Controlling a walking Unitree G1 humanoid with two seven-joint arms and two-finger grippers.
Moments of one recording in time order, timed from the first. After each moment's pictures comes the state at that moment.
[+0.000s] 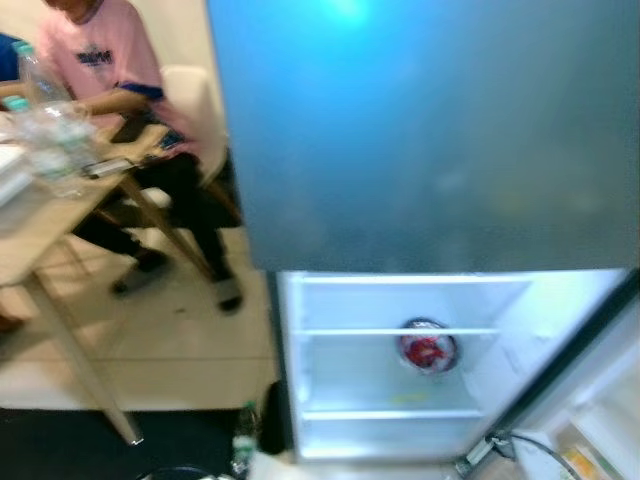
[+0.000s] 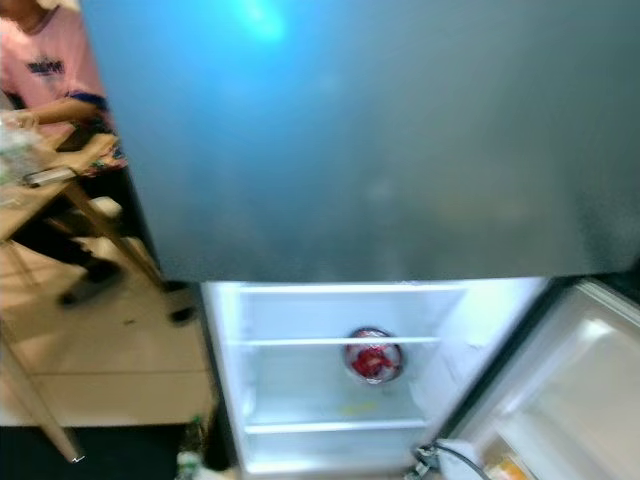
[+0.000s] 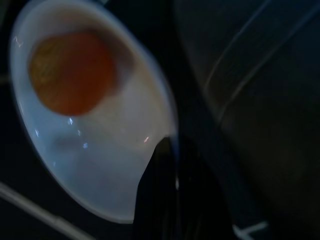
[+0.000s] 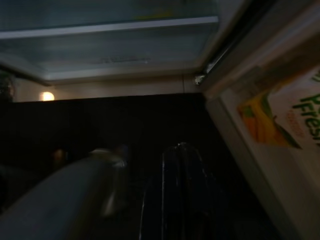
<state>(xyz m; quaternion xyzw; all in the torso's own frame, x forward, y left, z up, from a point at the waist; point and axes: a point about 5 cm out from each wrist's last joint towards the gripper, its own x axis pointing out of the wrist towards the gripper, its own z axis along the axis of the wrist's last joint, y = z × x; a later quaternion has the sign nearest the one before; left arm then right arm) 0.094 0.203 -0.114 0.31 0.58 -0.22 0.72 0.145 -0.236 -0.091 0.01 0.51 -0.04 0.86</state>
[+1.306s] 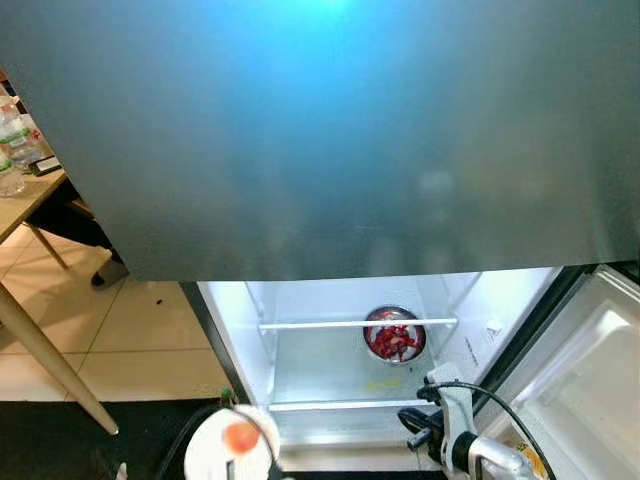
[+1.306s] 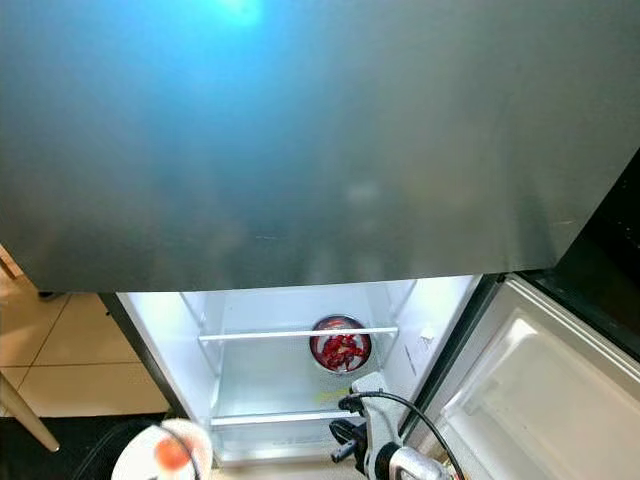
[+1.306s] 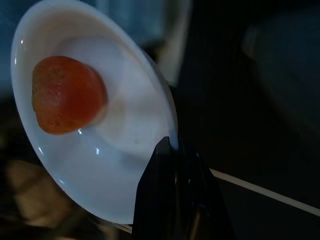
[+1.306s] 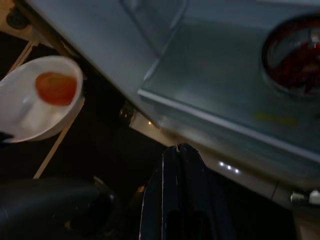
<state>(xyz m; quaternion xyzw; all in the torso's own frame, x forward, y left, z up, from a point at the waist) 0.182 0.185 -0.085 0.56 0.36 -0.34 0.67 0.234 -0.152 -0.046 0.05 0.36 0.27 0.89</state>
